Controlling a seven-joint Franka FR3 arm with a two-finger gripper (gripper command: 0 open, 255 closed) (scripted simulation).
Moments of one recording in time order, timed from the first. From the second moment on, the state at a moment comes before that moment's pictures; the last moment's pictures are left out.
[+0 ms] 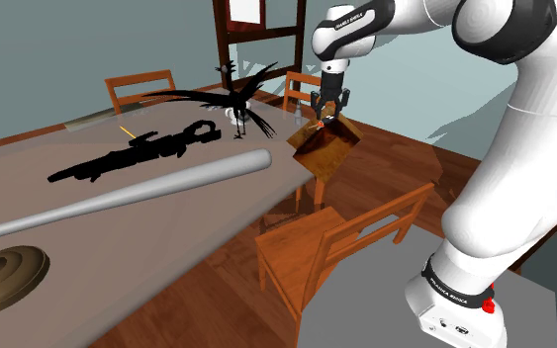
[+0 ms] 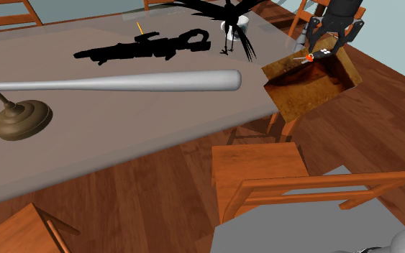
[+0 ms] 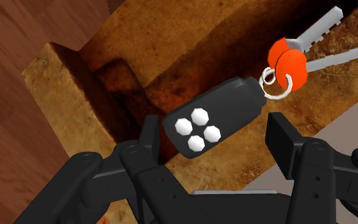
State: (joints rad) arm -0.42 0.15 -0.04 -1.84 0.00 1.97 0.14
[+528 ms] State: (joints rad) arm -0.42 0.15 -0.04 -1.84 0.00 1.97 0.14
